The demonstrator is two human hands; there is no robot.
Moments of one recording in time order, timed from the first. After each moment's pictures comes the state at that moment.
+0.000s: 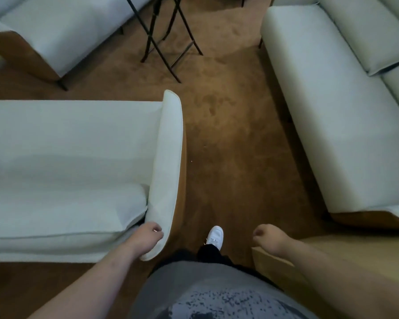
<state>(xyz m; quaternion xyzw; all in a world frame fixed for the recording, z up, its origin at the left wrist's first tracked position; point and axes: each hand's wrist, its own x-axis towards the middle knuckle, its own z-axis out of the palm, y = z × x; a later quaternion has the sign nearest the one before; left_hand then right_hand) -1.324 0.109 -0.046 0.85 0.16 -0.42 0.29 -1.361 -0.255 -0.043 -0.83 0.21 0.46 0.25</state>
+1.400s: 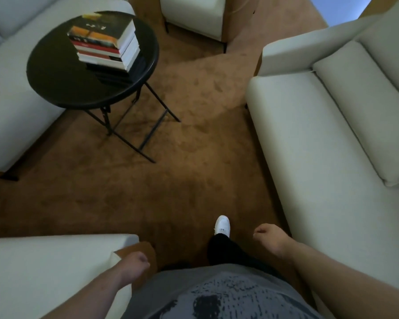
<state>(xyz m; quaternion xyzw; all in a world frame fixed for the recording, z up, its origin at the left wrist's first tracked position) -0.634 -0.099 -0.049 0.82 0.17 -0.51 0.21 -0.640 -0.498 -0.029 -0.78 0.28 0.44 0.35</state>
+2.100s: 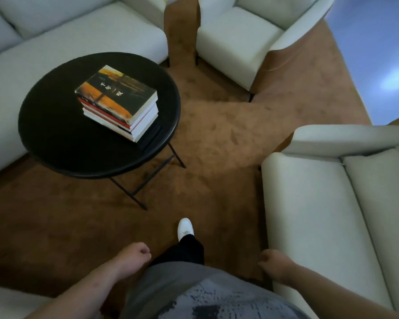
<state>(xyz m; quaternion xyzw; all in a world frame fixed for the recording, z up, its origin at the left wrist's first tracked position) -0.273 -0.150 -0.056 0.80 0.19 -0.46 0.32 -0.256 -0.557 -0.032 -0.82 0.17 0.52 0.17</state>
